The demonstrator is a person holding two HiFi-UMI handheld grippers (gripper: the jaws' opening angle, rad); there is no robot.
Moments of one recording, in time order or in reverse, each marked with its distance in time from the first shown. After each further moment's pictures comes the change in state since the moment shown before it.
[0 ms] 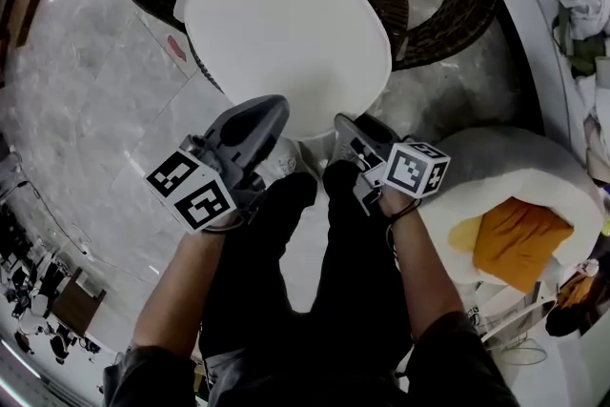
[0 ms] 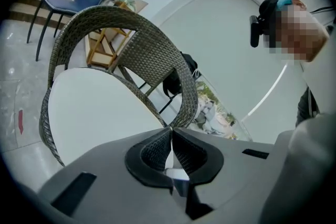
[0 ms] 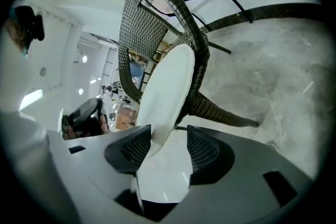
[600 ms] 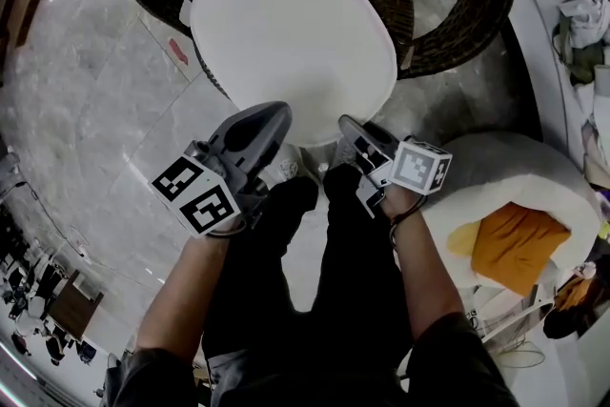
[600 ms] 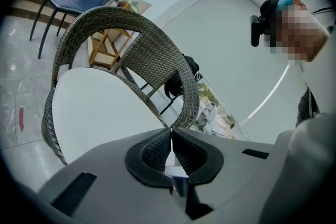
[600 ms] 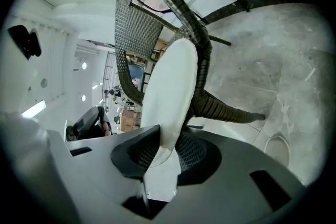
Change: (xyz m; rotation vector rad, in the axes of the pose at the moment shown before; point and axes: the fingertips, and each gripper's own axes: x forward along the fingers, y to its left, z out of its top) left arm -0.005 0.010 0.002 -0.024 -0.015 0.001; right arm 0.010 0.001 0.003 0.099 0.027 0.027
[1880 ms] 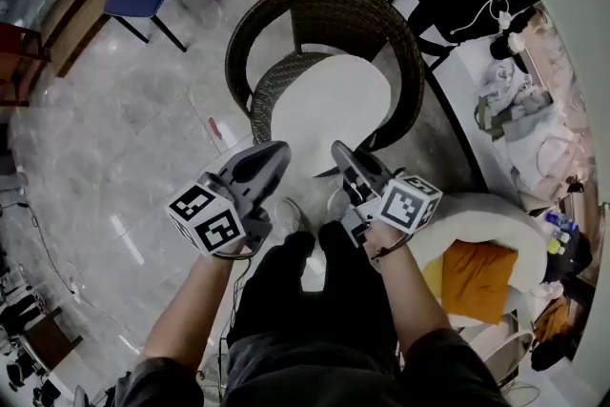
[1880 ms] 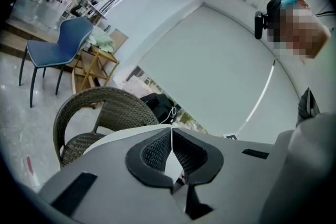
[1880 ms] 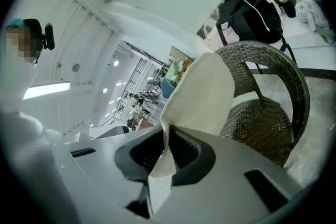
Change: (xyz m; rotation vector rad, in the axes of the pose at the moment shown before) left arm -0.128 -0.172 0.206 0.135 -0.183 -0.057; right arm -0.085 0.352 0.120 -0.344 -0.218 0.166
